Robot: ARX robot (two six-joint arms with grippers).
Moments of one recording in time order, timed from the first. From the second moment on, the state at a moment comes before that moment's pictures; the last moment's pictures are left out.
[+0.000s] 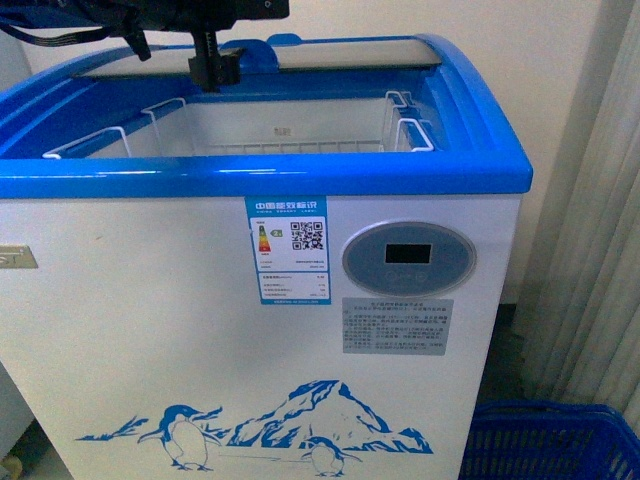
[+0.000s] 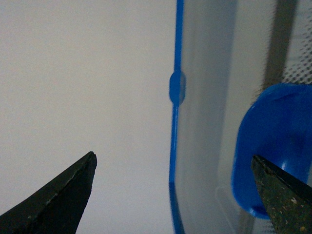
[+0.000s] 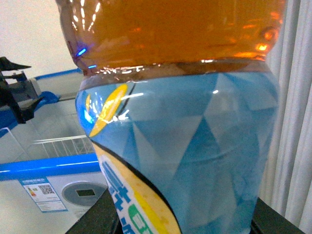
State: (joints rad) left arm -0.20 2.44 2.30 0.19 0.14 1.55; right arm 0.01 0.35 0.48 -0.06 0.08 0.18
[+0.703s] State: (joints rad) left arm -0.31 1.62 1.32 0.27 -0.14 0.41; right arm 0.01 0.35 0.48 -0.06 0.08 0.18
